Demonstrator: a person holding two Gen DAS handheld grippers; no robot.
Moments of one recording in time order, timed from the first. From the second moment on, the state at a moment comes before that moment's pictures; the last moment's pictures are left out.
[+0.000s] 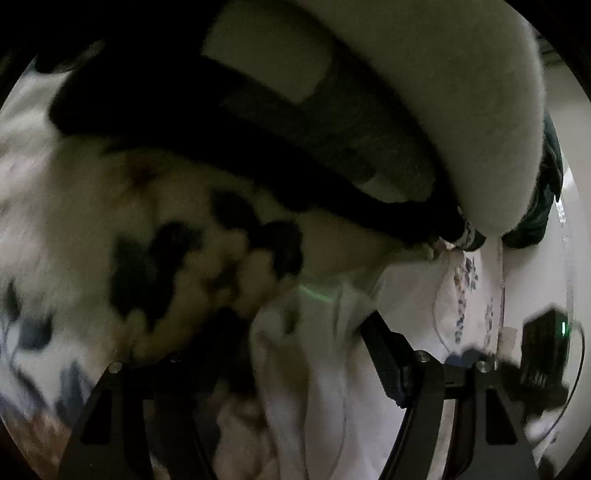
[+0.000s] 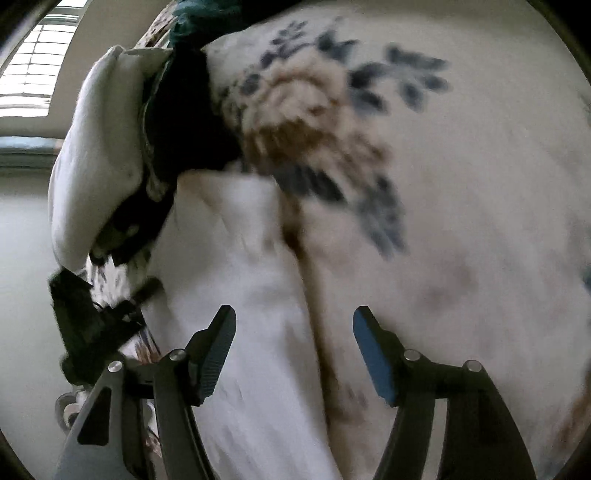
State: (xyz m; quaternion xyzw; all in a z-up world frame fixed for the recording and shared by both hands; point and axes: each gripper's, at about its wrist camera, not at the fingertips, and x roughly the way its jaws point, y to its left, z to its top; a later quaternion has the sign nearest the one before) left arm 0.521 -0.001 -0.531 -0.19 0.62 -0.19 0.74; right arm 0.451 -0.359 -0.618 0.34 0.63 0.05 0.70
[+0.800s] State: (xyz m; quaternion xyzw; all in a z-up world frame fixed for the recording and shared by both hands) left arm 0.469 -0.019 -0.442 -0.14 0.50 -0.24 0.82; right arm 0.473 -0.325 -0.571 0.38 0.55 0.15 0.73
